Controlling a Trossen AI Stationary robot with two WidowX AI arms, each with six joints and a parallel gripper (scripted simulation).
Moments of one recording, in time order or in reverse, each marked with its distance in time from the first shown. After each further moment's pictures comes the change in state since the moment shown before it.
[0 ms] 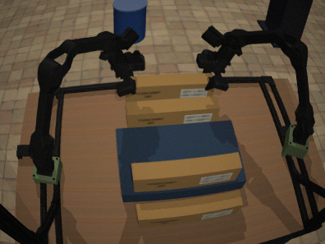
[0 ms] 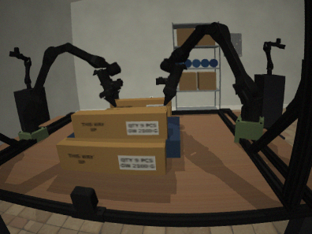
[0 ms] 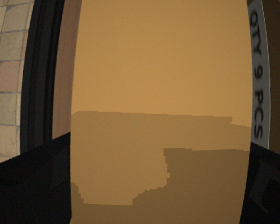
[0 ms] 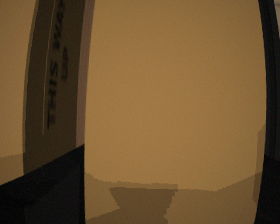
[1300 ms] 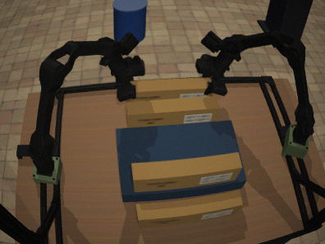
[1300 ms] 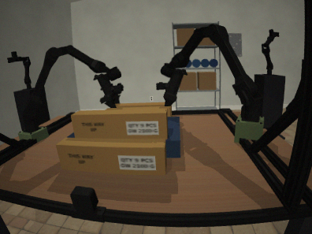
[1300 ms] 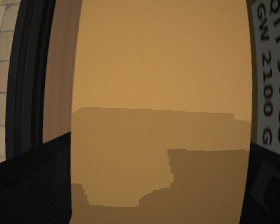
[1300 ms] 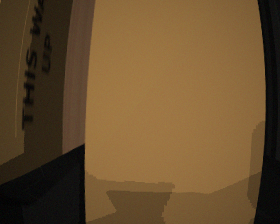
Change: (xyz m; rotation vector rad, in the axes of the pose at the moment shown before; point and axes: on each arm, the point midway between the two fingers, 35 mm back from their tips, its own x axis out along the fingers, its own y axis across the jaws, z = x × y) left arm 0.024 0.002 -0.009 0.004 -0.003 0.007; right arm 0.024 -0.001 -0.010 -0.002 -0.001 -0.007
